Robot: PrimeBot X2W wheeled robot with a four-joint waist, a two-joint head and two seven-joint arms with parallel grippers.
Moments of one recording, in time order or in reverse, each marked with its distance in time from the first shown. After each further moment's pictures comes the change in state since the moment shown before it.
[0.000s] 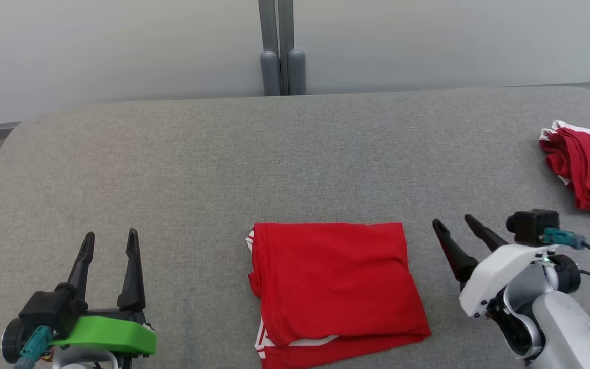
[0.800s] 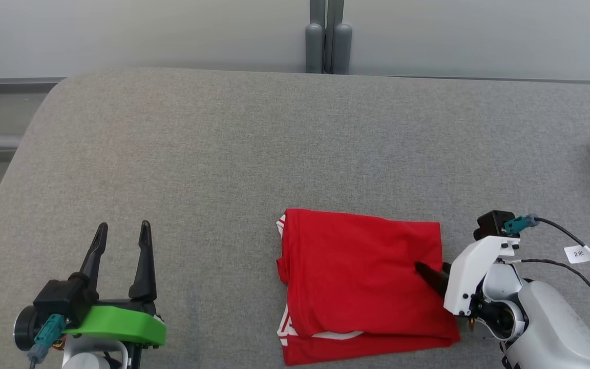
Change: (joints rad) left arm -0.043 -0.030 -0.010 0.040 0.032 -0.026 0.000; right arm -0.111 0.109 -0.044 0.250 0.081 0.000 0.455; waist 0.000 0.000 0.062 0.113
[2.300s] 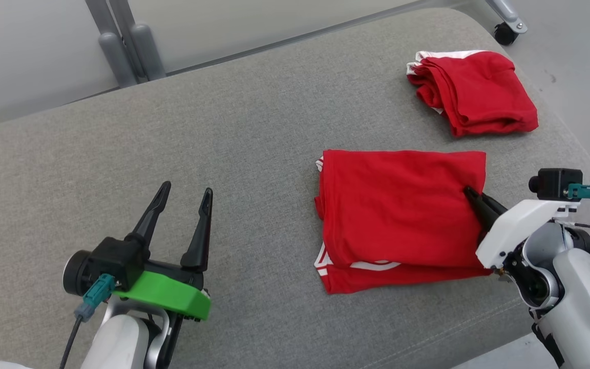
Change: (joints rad) left arm -0.122 -0.012 -0.159 -0.026 0.016 -0.046 0.041; right arm -0.053 -0.125 0.012 -0.105 0.079 0.000 -0.337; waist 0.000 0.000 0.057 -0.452
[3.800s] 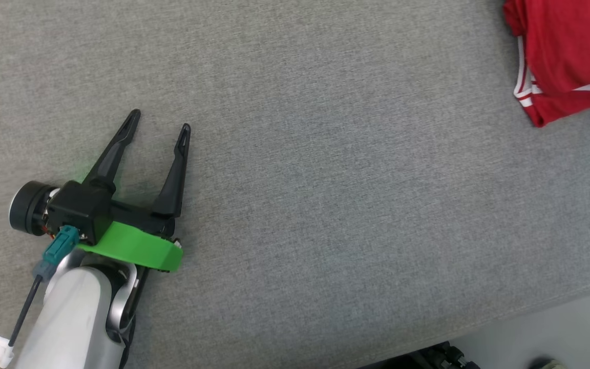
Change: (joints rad) left arm -0.134 0.119 -0.006 -0.169 0.039 0.035 0.110; right arm -0.610 -0.428 0.021 0.272 -0.093 0.001 -0.060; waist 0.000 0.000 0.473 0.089
